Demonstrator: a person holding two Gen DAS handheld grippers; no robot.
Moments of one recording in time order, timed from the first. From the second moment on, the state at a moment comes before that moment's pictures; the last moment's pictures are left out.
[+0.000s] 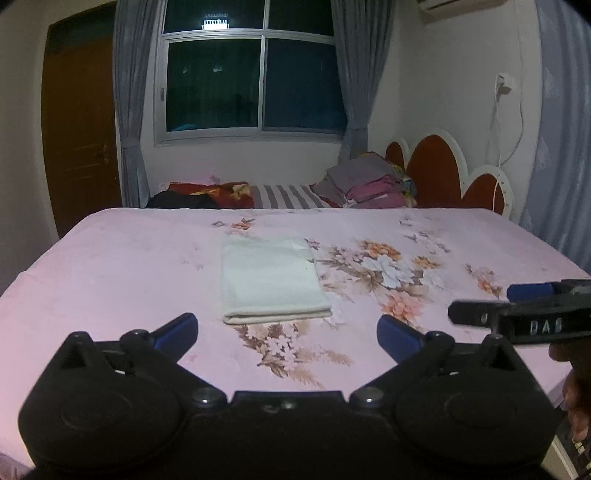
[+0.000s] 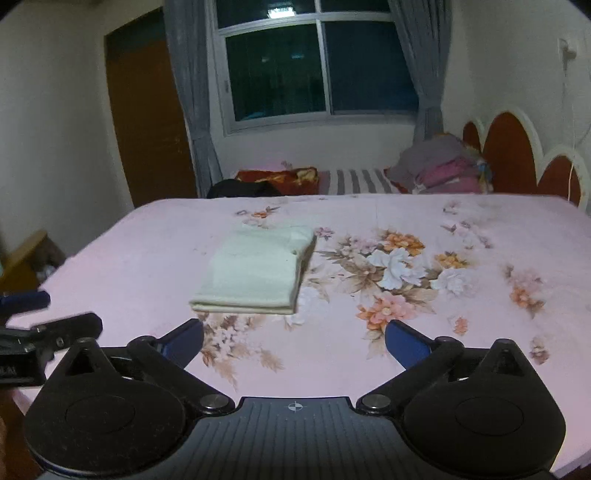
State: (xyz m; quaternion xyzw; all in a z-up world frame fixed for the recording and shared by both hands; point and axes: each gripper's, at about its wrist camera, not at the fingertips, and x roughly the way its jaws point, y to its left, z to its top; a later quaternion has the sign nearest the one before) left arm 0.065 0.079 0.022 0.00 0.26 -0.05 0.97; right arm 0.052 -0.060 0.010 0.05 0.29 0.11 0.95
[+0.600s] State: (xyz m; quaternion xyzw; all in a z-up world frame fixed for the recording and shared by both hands) left arm 0.047 0.078 0.028 0.01 0.25 -0.04 0.97; right arm 0.029 -0.063 0.021 0.06 0.28 0.09 0.95
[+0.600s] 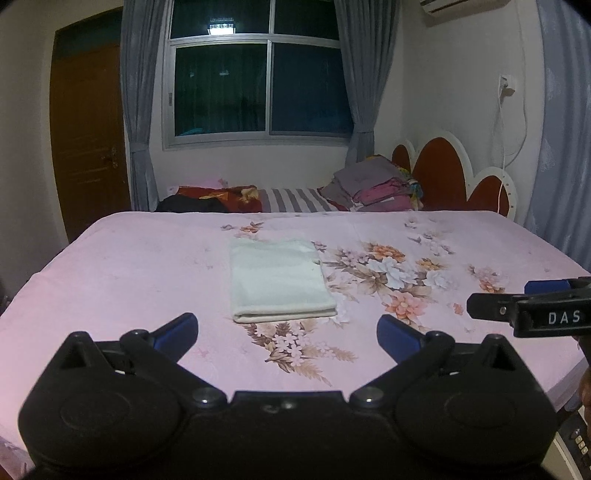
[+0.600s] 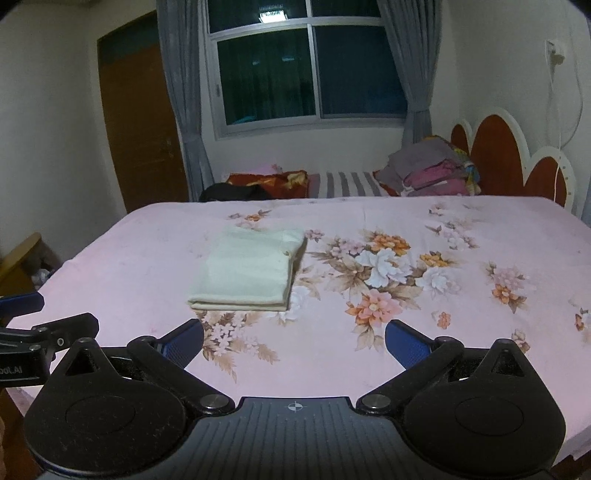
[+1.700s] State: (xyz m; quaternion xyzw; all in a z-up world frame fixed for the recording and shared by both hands) left arm 0.037 0.075 0.036 0.00 0.24 -0.04 0.97; right arm 0.013 -0.069 0.037 0.04 0.27 0.10 0.96
